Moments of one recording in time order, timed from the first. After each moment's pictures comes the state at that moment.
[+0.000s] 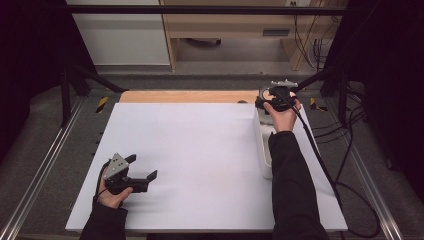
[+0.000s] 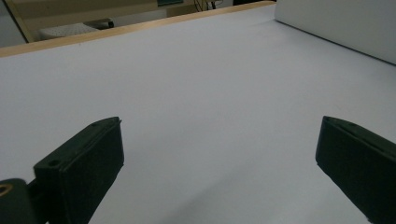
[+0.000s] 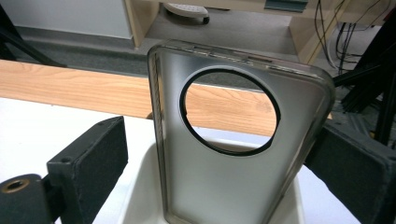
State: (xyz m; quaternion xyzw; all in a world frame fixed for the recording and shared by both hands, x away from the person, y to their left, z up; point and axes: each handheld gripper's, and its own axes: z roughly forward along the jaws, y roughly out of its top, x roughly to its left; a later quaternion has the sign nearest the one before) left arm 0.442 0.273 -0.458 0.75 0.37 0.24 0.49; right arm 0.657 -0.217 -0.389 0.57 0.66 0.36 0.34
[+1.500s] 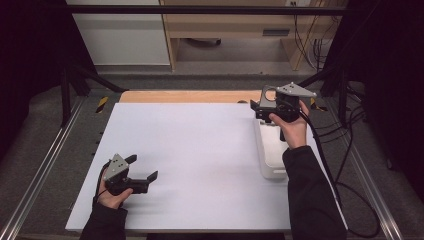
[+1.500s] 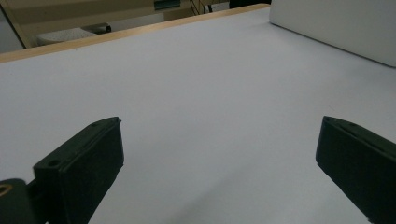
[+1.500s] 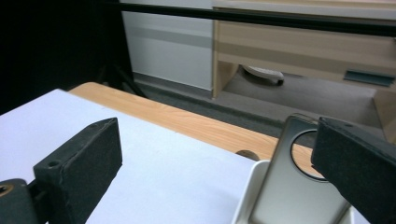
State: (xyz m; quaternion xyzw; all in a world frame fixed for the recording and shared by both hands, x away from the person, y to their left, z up) left arm 0.439 0.272 -0.456 0.75 0.36 0.24 0.50; right arm 0.562 -0.206 -0.332 0.42 0.68 0.52 0.31
